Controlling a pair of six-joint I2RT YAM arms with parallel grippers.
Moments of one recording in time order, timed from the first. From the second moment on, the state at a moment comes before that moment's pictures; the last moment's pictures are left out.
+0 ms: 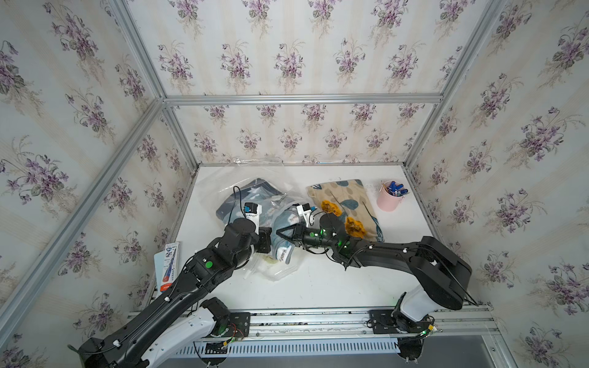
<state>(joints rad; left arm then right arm) -0.65 0.82 0.79 -0.55 -0.14 -0.52 0.93 1.56 0.76 0.65 -0.44 1.33</state>
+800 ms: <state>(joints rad) -0.65 0.85 0.76 -0.52 -0.25 -0.65 0.94 1.04 1.01 0.11 -0.33 1.11</state>
